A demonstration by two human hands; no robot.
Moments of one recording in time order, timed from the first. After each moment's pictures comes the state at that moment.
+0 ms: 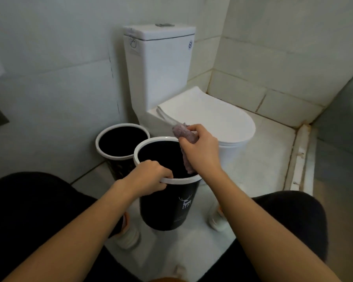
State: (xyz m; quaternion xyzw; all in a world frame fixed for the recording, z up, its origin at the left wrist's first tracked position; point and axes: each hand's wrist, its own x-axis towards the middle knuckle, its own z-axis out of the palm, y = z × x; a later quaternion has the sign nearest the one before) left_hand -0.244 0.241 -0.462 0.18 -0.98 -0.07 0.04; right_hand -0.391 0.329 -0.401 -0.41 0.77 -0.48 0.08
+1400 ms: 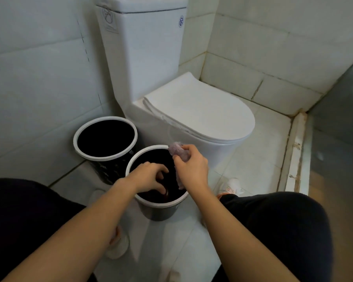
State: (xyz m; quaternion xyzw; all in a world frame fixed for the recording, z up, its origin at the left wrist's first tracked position) left_hand -0.309 0.183 -0.545 0.28 -0.91 -0.29 -0.04; right_hand -0.424 0.304 -0.495 -0.31 0.82 -0.47 0.15
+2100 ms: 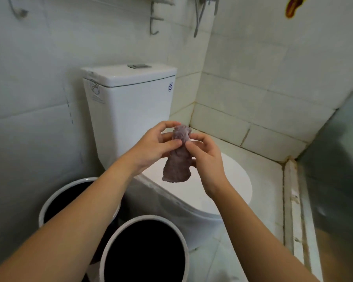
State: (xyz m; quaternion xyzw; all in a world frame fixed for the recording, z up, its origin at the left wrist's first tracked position) left_hand -0.441 0.063 -0.351 0.09 -0.66 -0.70 0.27; right_hand -0.538 0.201 -0.344 -0.36 0.59 -0.67 0.25
